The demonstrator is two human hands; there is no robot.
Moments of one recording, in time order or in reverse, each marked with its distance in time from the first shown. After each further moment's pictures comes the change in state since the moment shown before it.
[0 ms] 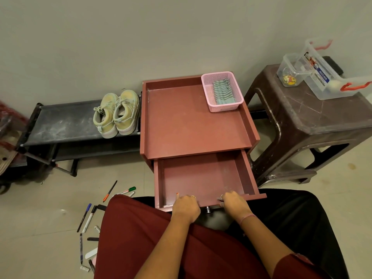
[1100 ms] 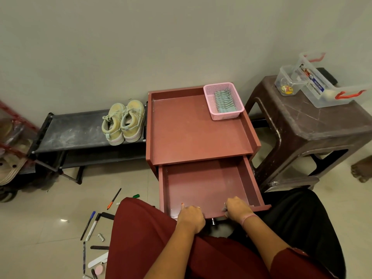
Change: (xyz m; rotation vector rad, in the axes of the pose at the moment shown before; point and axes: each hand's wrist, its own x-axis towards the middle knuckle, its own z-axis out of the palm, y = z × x) left_hand -0.022 0.003 0.000 0.019 -0.069 0.036; right_hand -0.012 -0.008 -0.011 -0.021 -0.089 -0.009
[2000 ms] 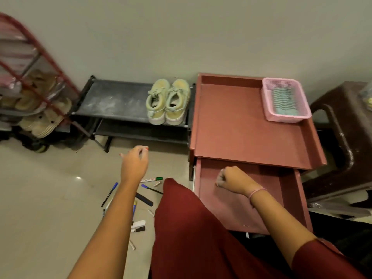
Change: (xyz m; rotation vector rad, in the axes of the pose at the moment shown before) left_hand -0.024 -0.277 -0.070 -0.812 0.840 -0.507; right_hand 0.045 -0.162 -0.094 0.004 0.038 -0.360
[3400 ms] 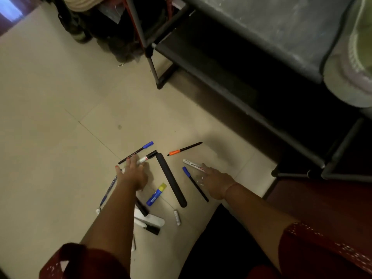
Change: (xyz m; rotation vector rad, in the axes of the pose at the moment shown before) left_hand 0.098 -0.414 0.175 0.571 -0.662 -0.600; right_hand 0.402 -0.101 0.297 -0.463 -0.616 -0.371
